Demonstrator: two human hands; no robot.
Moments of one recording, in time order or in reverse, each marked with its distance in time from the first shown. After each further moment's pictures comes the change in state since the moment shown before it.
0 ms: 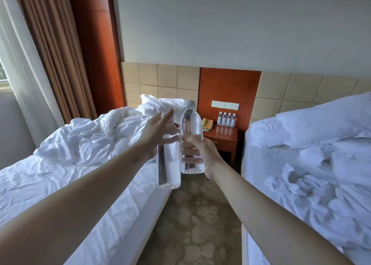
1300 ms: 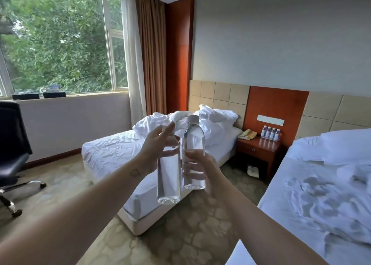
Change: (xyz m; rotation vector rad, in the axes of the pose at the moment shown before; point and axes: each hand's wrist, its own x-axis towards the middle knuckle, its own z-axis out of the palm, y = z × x) left_hand -0.540 0.134 0.139 0.109 0.399 0.075; right_hand -0.509 -0.040 -0.041 0.077 -0.420 -0.035
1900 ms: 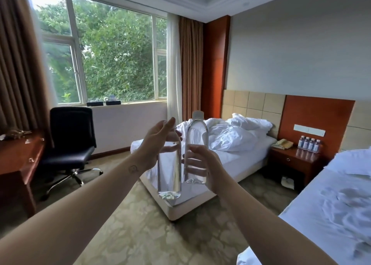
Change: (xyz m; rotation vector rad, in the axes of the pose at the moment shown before) left_hand -0.217 0.108 -0.053 0.090 0.089 0.138; right_hand -0.182 -0.055 0.090 0.112 -0.245 -0.028
